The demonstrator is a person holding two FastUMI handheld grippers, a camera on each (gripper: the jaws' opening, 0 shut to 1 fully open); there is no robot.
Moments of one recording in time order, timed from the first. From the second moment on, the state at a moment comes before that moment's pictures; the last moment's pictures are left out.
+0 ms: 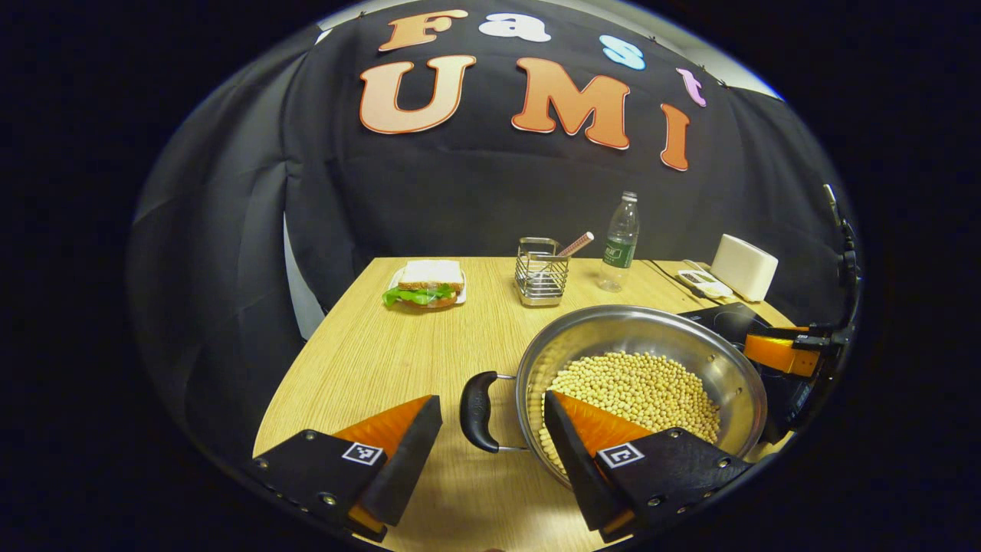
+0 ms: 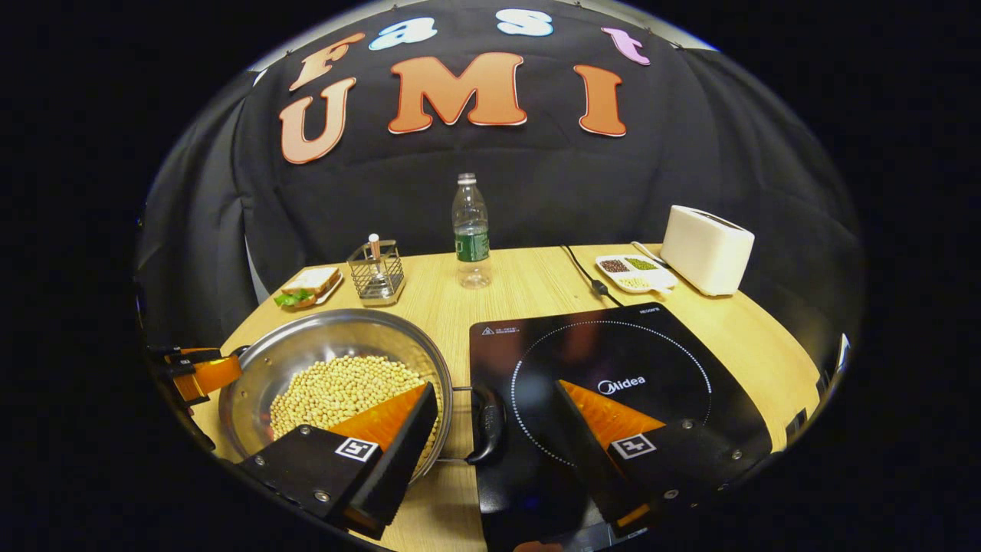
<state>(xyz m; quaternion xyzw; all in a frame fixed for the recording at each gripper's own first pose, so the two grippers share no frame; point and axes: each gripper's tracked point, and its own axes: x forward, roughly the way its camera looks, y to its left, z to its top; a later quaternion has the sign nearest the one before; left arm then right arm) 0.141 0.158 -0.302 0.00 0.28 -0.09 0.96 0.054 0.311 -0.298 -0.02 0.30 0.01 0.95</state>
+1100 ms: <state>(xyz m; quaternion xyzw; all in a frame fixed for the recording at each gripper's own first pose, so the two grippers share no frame) 0.132 0.153 -0.320 -0.02 0.33 -0.05 0.94 0.050 0.329 -0.308 0.01 0.34 0.03 0.94</state>
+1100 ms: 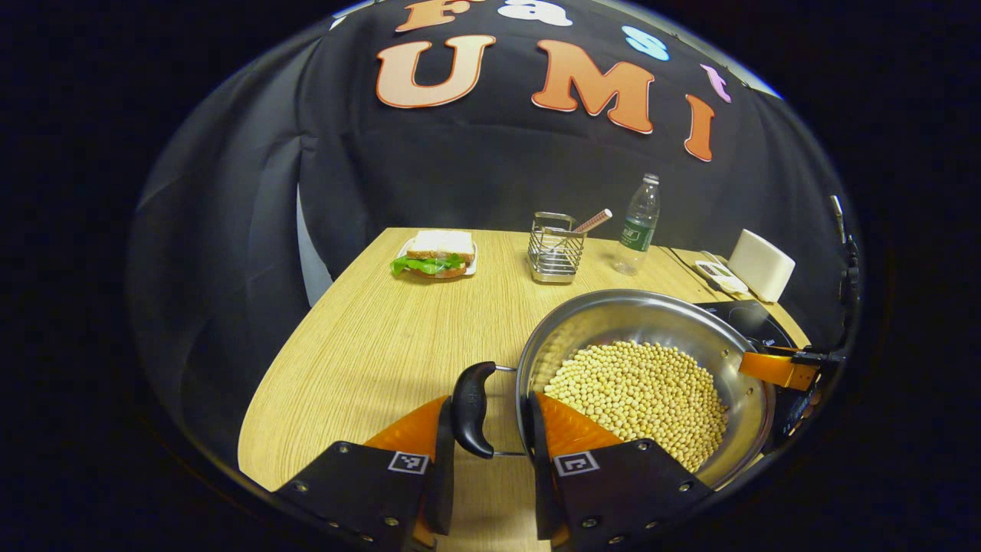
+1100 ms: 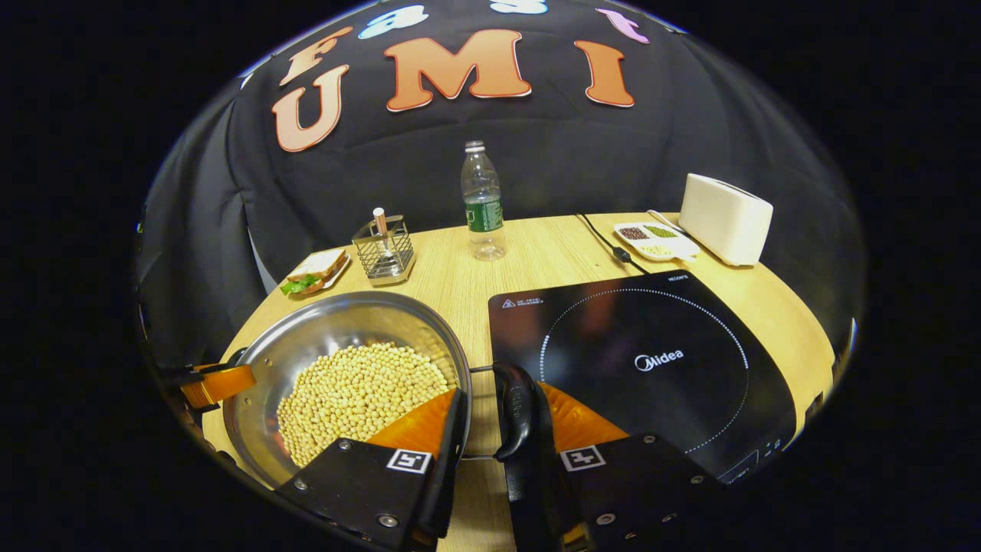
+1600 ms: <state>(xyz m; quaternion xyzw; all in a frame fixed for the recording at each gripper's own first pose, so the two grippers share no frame) 0.114 0.132 -0.249 -0.02 0.28 -0.04 0.96 0.048 0.307 -0.247 0.01 0.30 0.05 0.95</state>
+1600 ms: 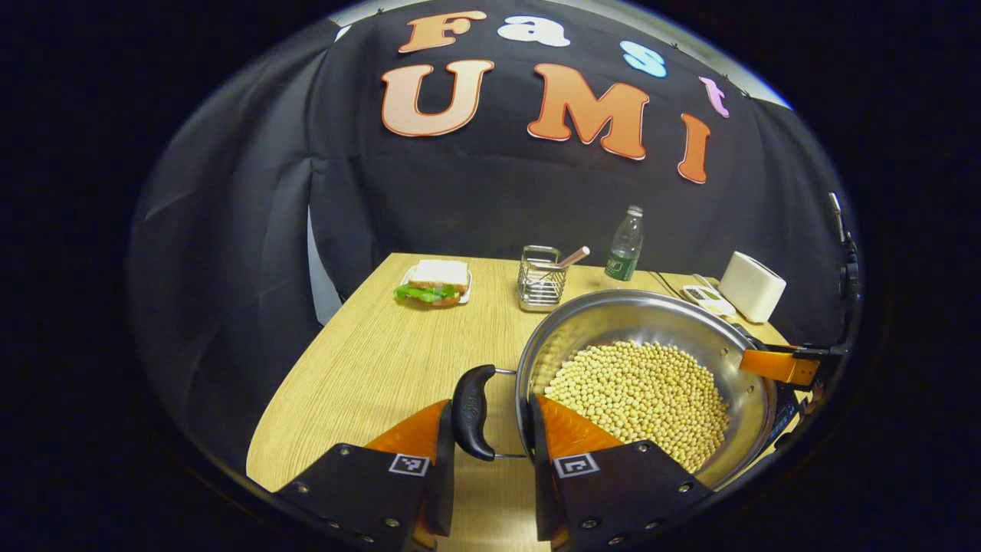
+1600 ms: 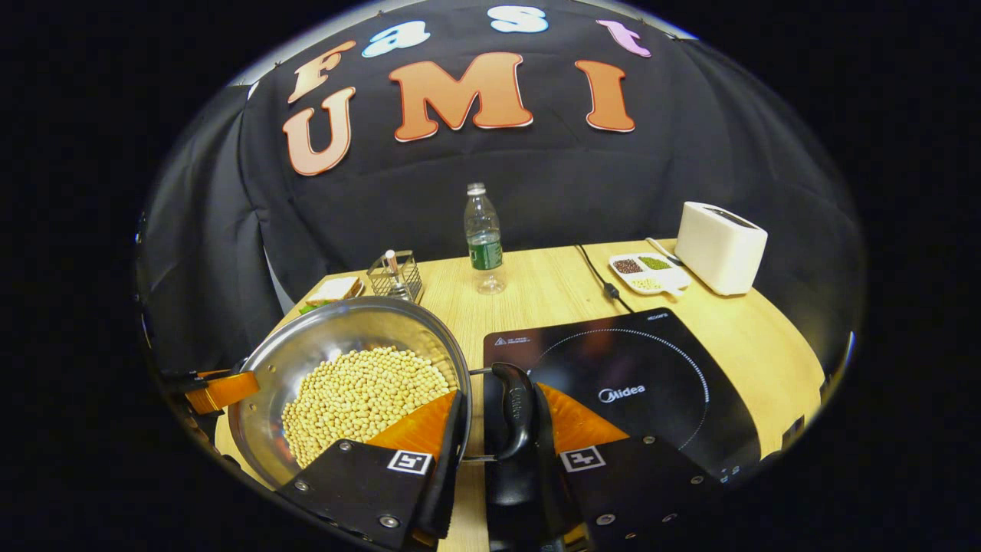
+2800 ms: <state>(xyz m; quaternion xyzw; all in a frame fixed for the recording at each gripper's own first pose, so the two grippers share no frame) 0.111 -0.066 -0.218 -0.01 0.28 -0.12 0.95 0.042 0.117 -0.212 0.03 0.28 -0.02 0.96</state>
